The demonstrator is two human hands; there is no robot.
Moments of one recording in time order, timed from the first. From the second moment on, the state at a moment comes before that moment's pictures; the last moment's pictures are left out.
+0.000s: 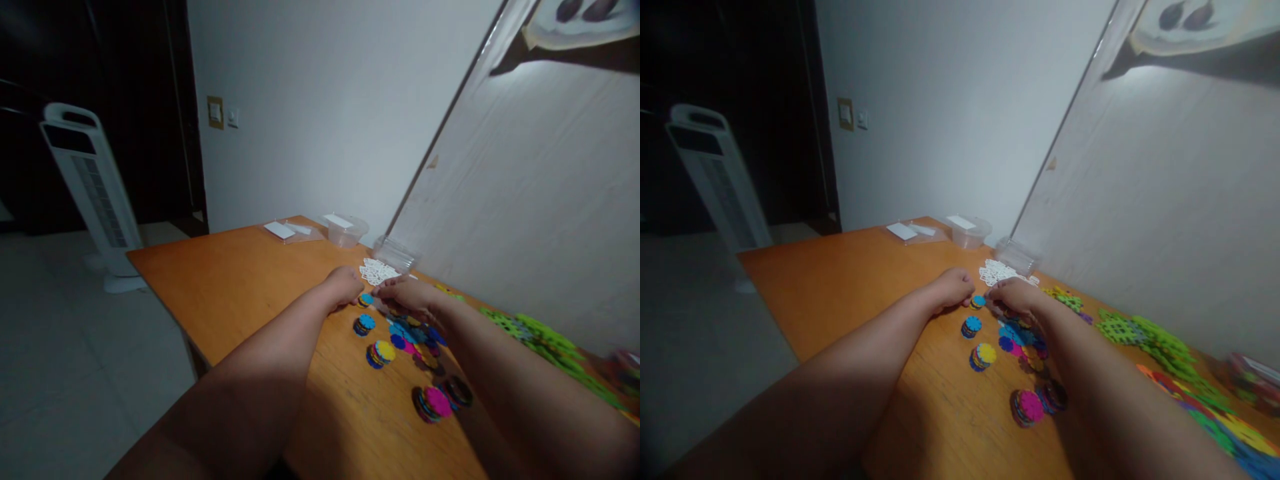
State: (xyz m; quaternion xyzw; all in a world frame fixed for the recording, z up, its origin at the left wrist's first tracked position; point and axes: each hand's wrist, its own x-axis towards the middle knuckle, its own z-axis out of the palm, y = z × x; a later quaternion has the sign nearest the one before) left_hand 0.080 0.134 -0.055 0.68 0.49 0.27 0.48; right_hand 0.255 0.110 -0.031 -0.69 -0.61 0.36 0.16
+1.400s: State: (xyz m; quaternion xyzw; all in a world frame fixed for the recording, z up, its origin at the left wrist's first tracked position) left_hand 0.081 0.136 -0.058 0.69 0.49 0.25 0.47; right_hand 0.271 0.102 -0.015 -0.69 -0.59 0.38 0.16
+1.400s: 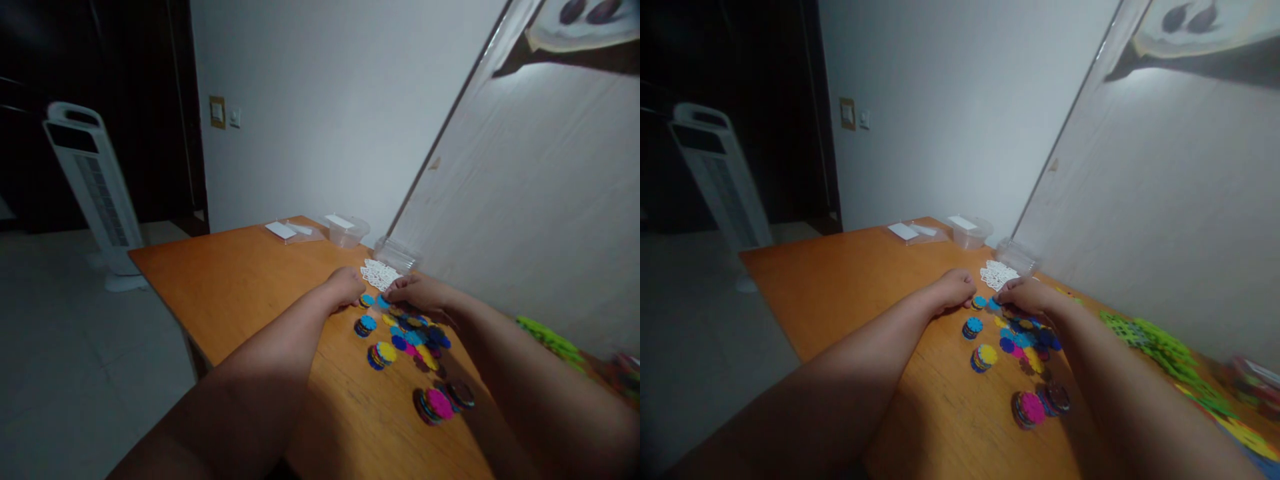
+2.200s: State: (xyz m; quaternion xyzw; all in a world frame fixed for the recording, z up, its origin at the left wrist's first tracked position) left_hand 0.080 0.134 -0.054 0.69 0.49 0.25 0.47; right_hand 0.267 0.093 -0.022 -0.69 -0.67 0.26 0.03
